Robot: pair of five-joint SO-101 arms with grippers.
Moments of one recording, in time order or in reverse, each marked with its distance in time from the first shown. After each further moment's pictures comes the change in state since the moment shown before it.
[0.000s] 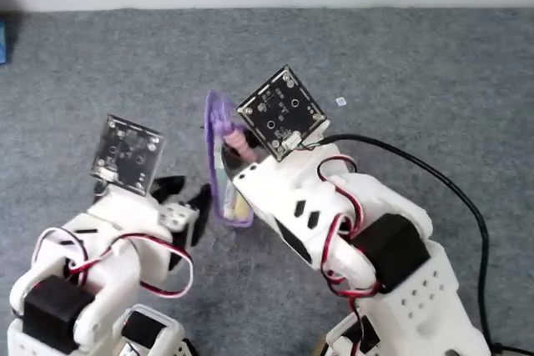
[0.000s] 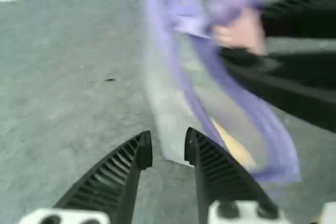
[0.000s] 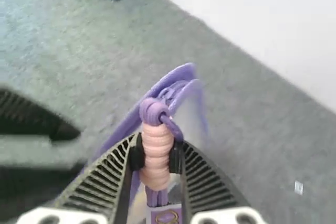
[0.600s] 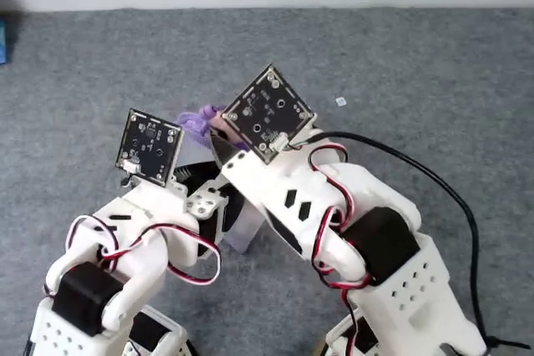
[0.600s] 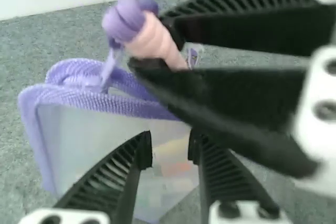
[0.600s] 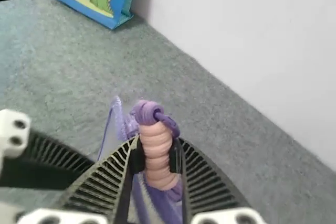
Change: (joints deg) left arm 5.5 -0.1 9.1 -15.8 5.9; right arm -0.9 0.9 -0.7 -4.9 5.5
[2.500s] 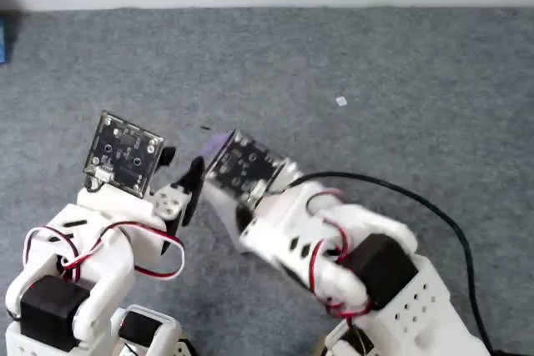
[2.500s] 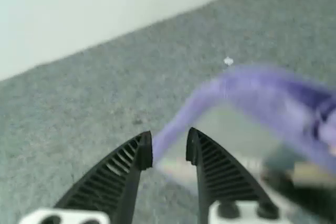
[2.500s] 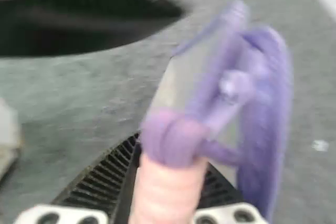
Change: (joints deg) left arm -11.6 -0.3 -8.6 9.1 -17.3; right arm -1.1 -7.9 11.9 14.8 4.4
